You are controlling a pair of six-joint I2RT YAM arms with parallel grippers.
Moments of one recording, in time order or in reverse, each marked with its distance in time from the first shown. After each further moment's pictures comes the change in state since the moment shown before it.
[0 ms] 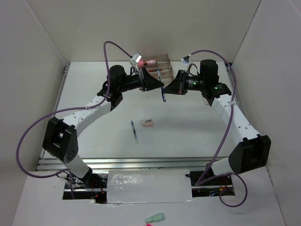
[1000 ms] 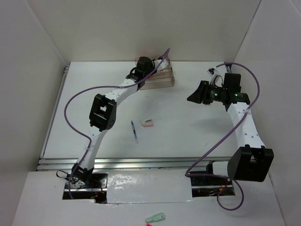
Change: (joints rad) left arm 0.013 0.789 0.850 -0.378 -0.741 1.540; right arm -0.345 -0.113 -0.146 -0.262 0.111 -0.375
